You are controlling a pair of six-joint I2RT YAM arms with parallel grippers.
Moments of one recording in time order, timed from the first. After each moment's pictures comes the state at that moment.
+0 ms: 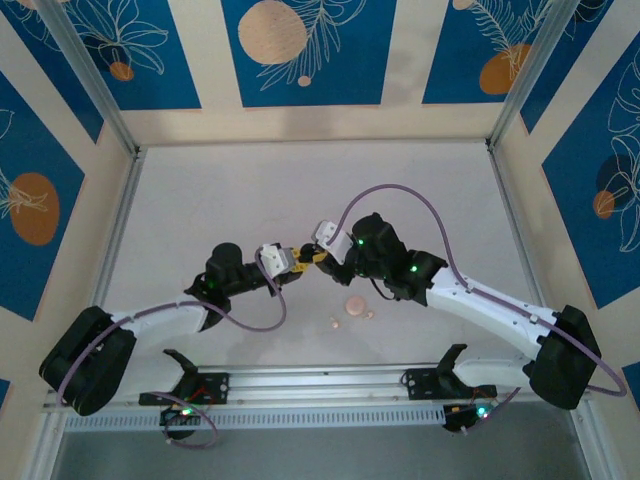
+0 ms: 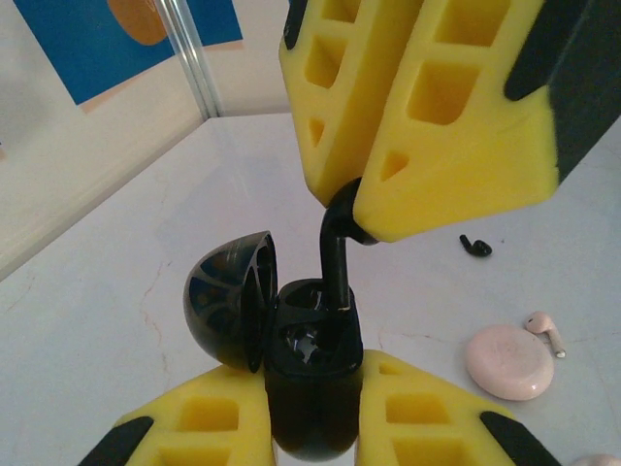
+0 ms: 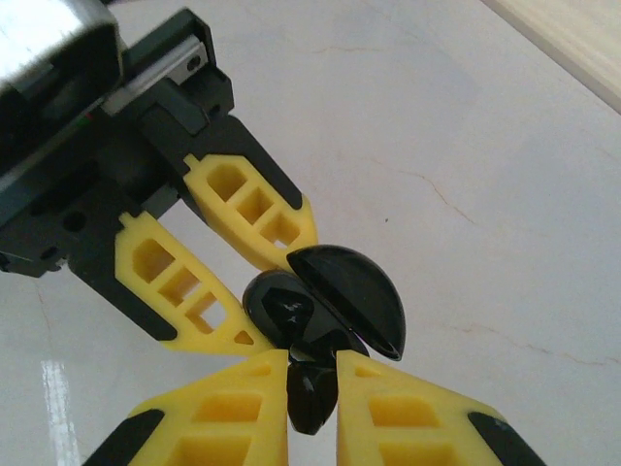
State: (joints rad) left arm -0.63 1.23 0.39 0.65 0.51 0.32; right arm 0.84 1.18 0.87 -0.25 -0.14 -0.24
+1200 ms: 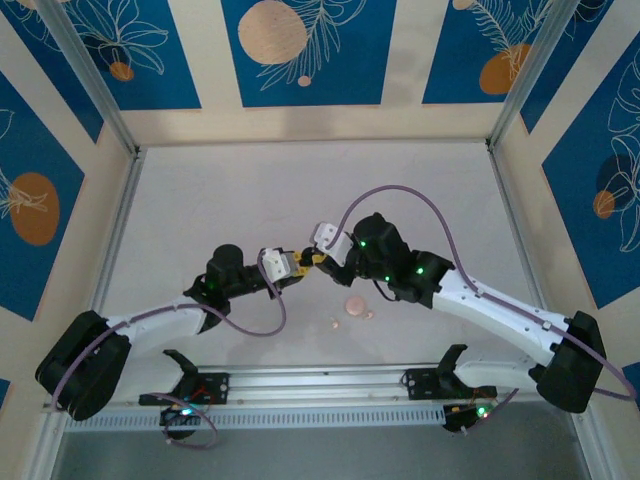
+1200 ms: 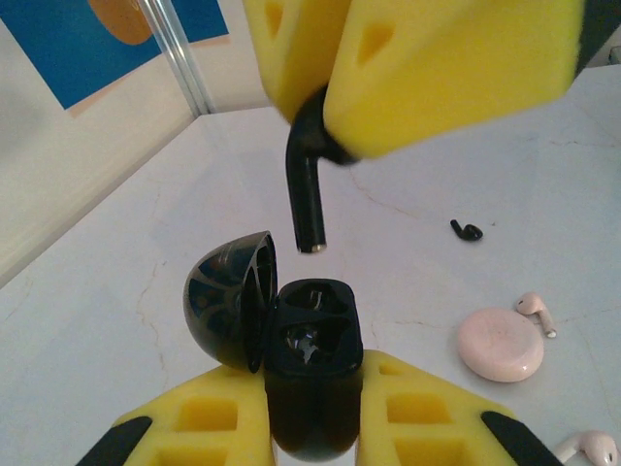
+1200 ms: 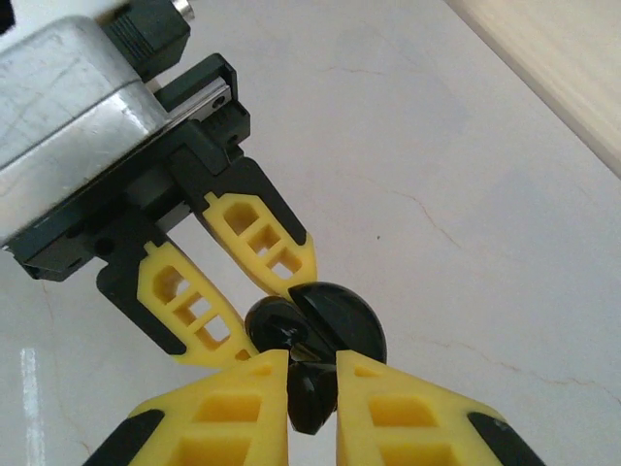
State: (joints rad) left arm -0.65 1.20 0.39 0.60 0.50 0.39; right arm 0.88 1.14 0.91 -0.32 -0.11 -0.29
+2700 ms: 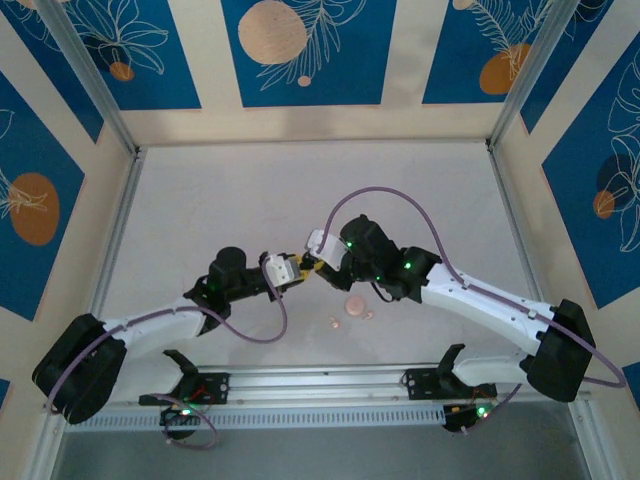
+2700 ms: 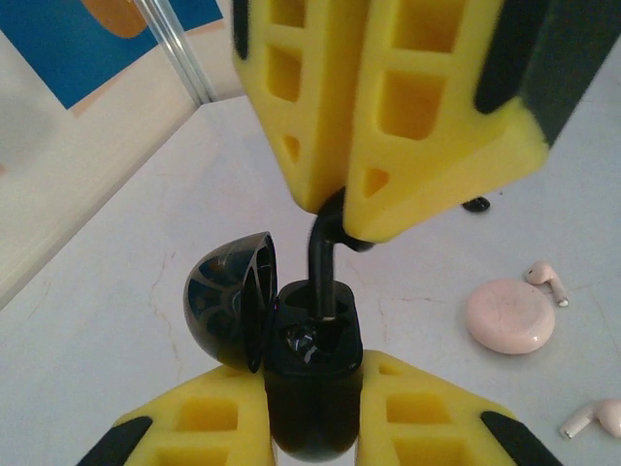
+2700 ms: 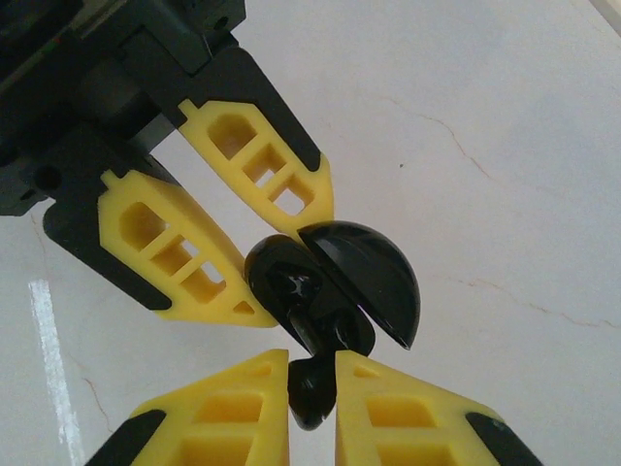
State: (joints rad) left arm -0.68 1.18 0.39 0.53 0.44 0.47; right arm 0.89 1.22 0.96 -0.45 -0.07 -0.30
